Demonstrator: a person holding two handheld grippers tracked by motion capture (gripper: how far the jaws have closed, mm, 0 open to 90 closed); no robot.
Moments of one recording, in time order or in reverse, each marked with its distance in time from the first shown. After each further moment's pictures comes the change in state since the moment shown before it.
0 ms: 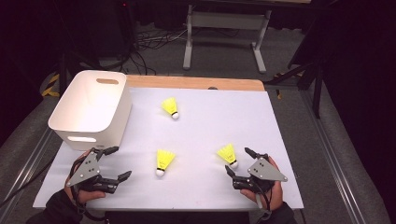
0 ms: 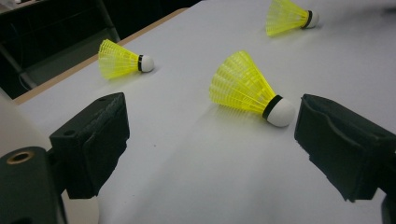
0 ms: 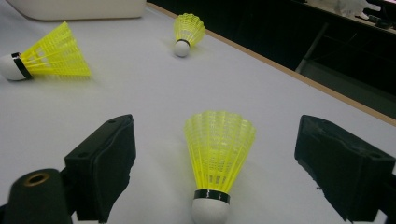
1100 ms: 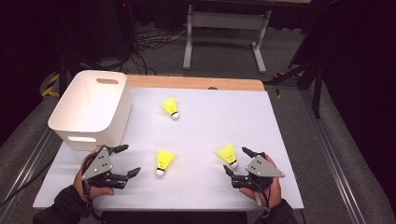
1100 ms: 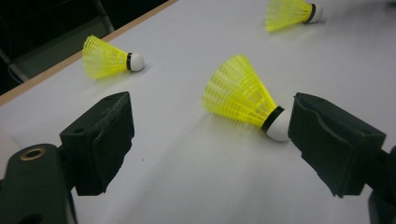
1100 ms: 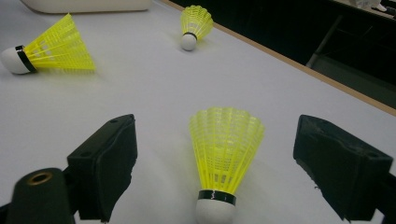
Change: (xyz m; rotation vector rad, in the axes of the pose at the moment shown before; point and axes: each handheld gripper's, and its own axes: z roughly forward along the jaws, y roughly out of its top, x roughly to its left) left arm -0.002 0.018 0.026 0.049 -0.017 0.000; right arm -0.003 -0.001 0.007 0.022 0.038 0.005
